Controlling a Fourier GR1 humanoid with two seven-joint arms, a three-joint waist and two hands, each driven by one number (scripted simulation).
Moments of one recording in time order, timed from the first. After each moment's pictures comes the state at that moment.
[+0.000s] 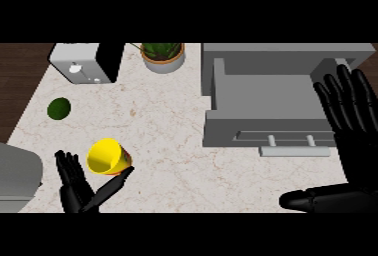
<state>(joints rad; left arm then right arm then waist) 0.11 0.00 0.00 -1.21 0.40 0.54 -0.73 -0.11 -0.08 -0.04 -2.08 -0.14 0.11 0.18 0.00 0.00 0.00</state>
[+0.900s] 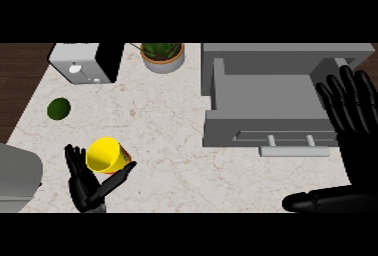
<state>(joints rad) -0.05 0.01 0.08 -0.93 0.48 0.41 -0.88 -0.10 -0.08 -0.05 -2.08 -0.15 0.13 0.17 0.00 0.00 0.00</state>
